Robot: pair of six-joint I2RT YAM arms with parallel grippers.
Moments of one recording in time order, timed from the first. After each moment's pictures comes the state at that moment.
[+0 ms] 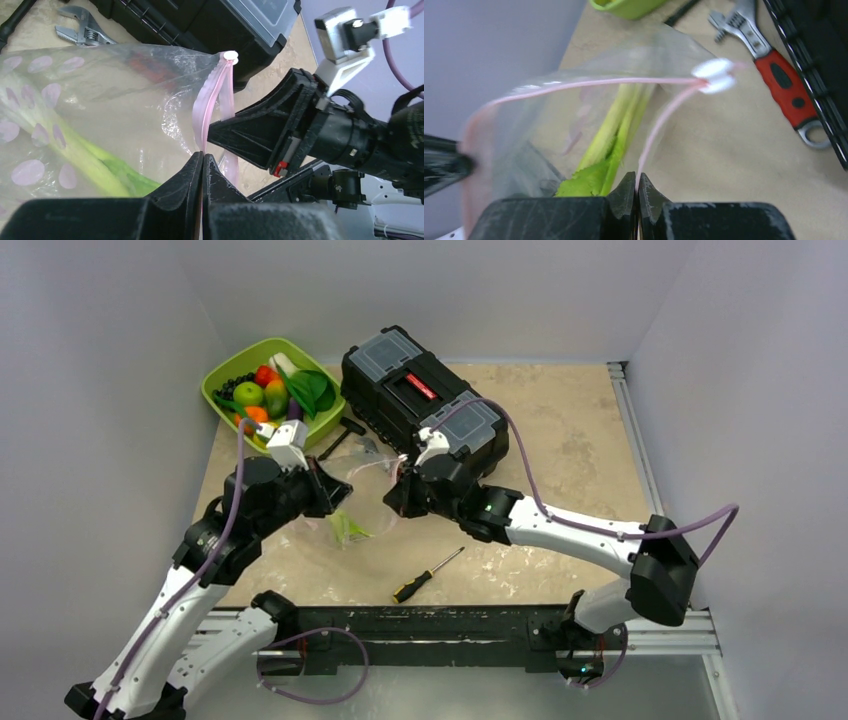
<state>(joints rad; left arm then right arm) -0.52 0.71 0.99 -0.68 0.05 -0.58 1.02 1.45 1.05 -0.07 0.14 0.78</state>
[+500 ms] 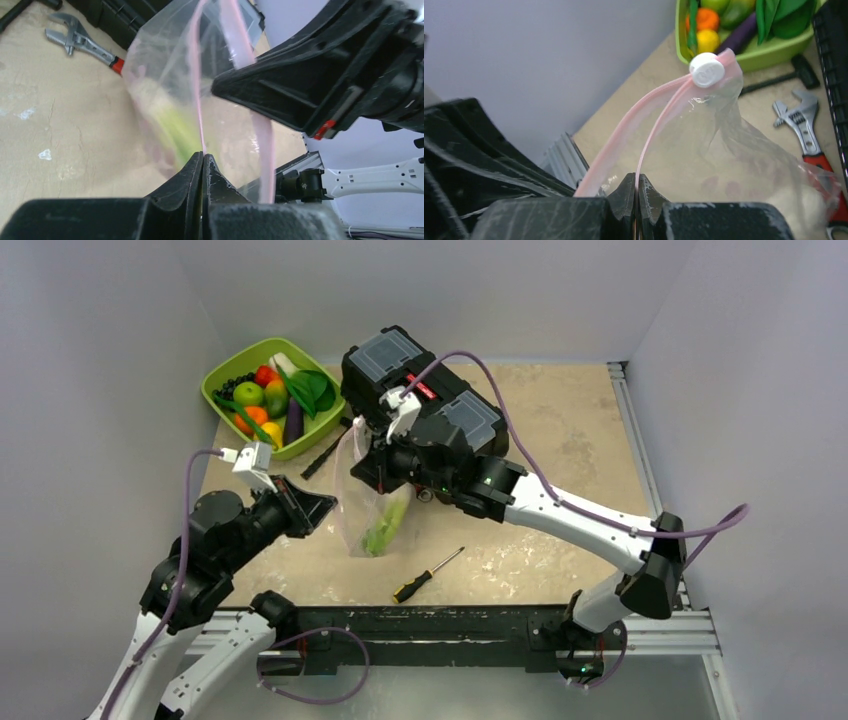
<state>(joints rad) -0.52 0.51 0.99 -0.74 0.05 -0.67 1.05 1.49 1.46 -0.18 0.01 0.51</state>
